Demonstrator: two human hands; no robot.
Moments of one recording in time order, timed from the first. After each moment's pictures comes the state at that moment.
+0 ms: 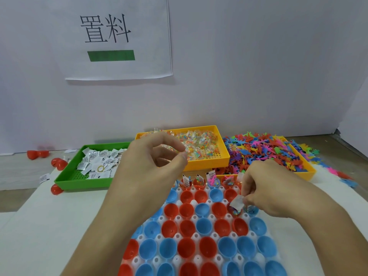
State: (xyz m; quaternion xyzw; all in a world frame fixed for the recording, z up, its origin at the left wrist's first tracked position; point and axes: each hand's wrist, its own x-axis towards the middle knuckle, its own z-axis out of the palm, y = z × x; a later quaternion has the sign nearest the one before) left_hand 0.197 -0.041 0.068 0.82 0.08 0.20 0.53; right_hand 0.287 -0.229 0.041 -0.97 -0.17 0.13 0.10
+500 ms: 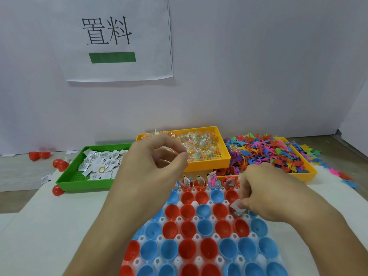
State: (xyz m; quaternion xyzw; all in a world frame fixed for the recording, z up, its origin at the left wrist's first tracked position) left_hand 0.197 -0.039 0.067 0.83 0.07 0.19 0.52; right_hand 0.284 -0.222 0.037 -0.98 -0.17 0.12 0.07
